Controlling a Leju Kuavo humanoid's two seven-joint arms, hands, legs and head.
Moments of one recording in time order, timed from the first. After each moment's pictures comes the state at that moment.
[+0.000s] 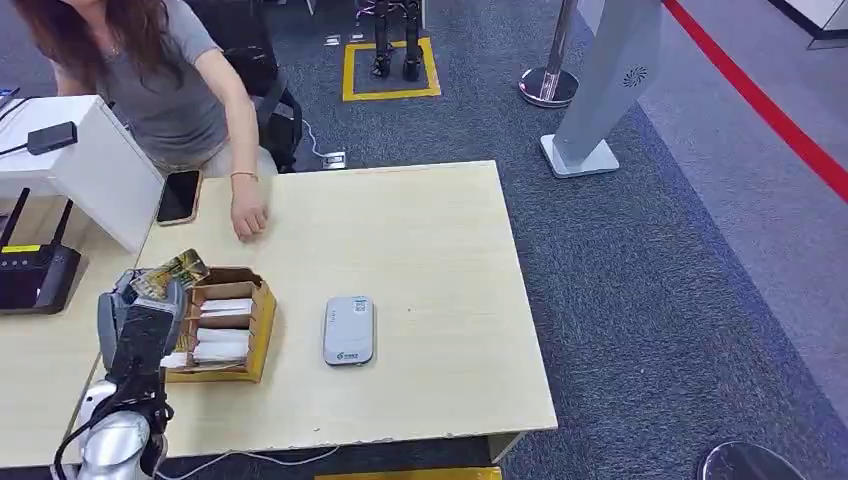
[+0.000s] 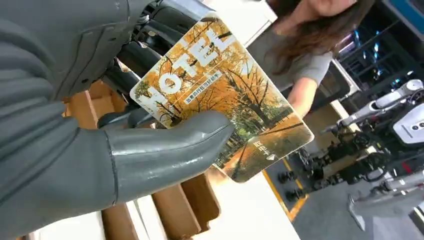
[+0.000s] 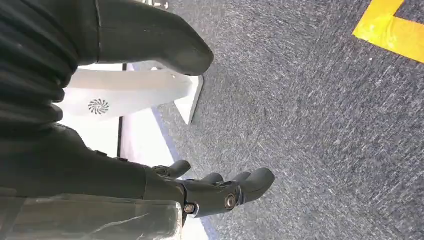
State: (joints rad) left arm -0.12 0.06 -0.02 -1.54 -0.19 0.14 -0.24; right arm -0.06 0.07 -0.77 -0.21 1.55 -0.01 0.21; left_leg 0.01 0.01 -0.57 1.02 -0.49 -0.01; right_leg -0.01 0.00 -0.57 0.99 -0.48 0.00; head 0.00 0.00
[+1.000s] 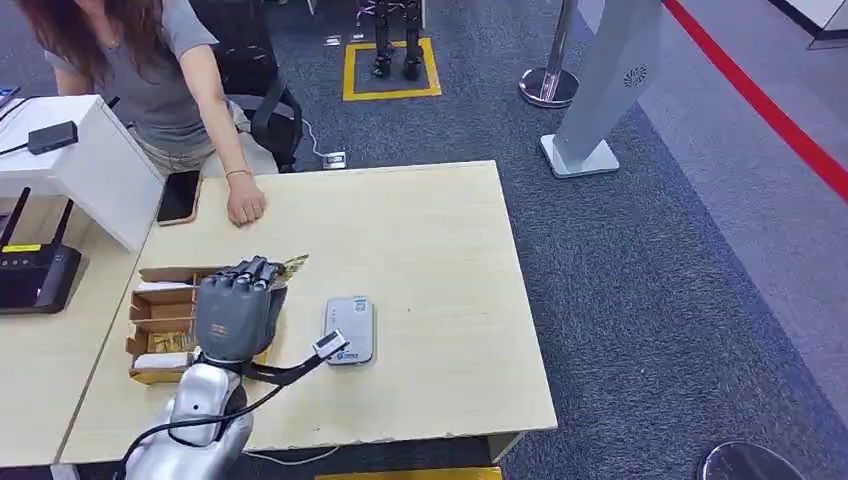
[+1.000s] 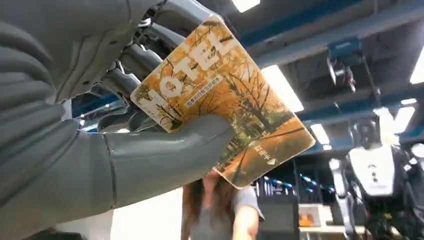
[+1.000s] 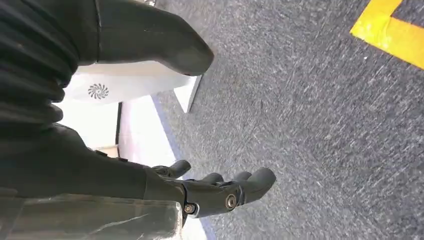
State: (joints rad) left arm -0.28 0.08 -0.46 -1.32 -1.54 0.61 0.18; right arm -0.10 0.07 -0.69 -0.21 1.55 0.03 0.24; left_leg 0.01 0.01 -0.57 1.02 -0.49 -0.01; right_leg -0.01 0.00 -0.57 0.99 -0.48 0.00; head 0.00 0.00
